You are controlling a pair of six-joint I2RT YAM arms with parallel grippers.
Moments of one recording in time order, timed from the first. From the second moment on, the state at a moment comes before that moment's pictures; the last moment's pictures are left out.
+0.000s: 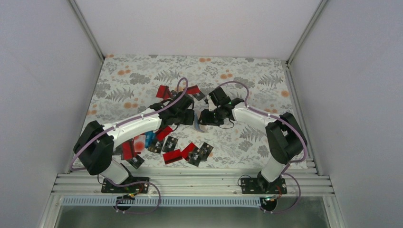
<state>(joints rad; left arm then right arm) -0.79 1.54 1.07 -0.50 -0.06 -0.59 0.62 1.69 1.08 -0.50 -0.36 0.55</state>
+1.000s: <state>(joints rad) -0.79 1.54 1.06 -0.50 -0.06 -0.59 0.66 1.75 1.14 -0.52 -0.41 0.51</state>
